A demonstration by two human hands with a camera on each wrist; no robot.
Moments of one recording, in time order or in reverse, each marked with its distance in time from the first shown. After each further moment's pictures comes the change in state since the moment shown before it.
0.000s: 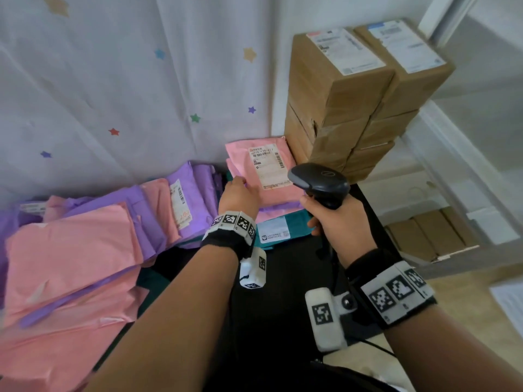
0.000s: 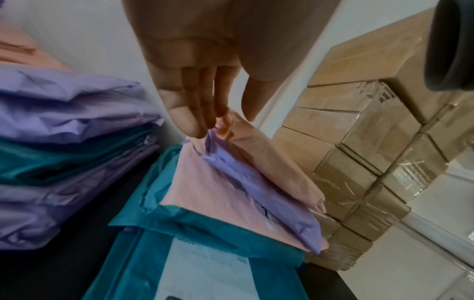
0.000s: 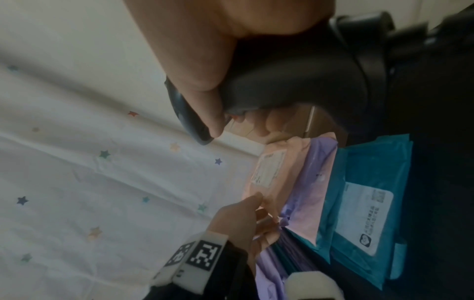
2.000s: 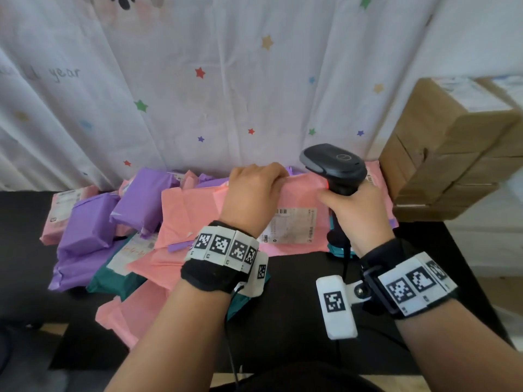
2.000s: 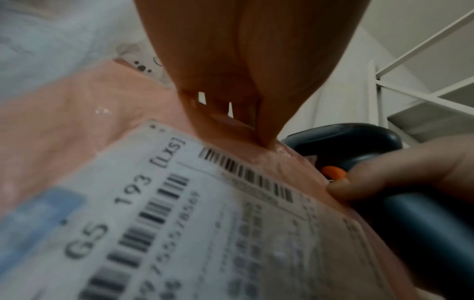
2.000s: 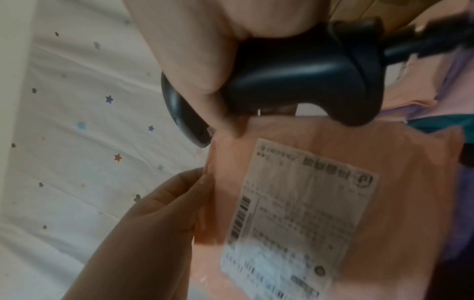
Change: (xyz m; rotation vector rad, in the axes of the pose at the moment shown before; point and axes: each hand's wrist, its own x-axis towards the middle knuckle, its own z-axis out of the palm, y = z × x) left_hand -0.132 -0.080 -0.200 0.217 0.440 0.550; right_hand -0.100 -0.091 0.114 -0.023 -0.194 -0.324
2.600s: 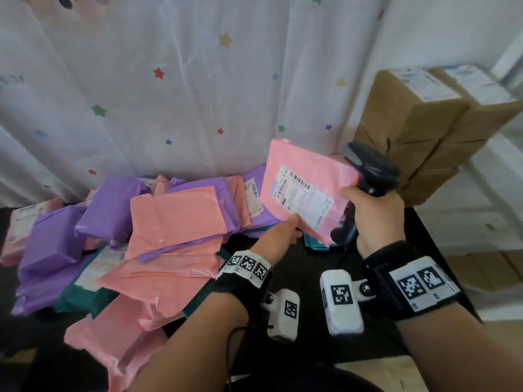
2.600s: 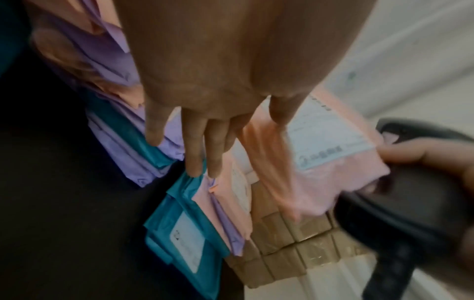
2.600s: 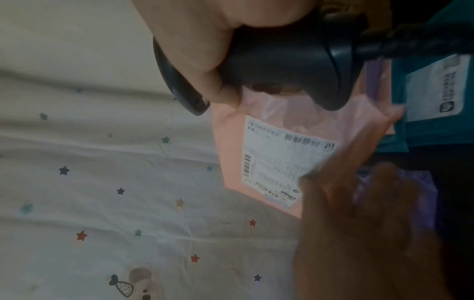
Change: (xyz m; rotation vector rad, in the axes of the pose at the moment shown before) left_hand -0.031 0.036 0.111 -0.886 -0.643 -0.724; right_hand 0.008 0.039 -0.050 0.249 0.371 0.263
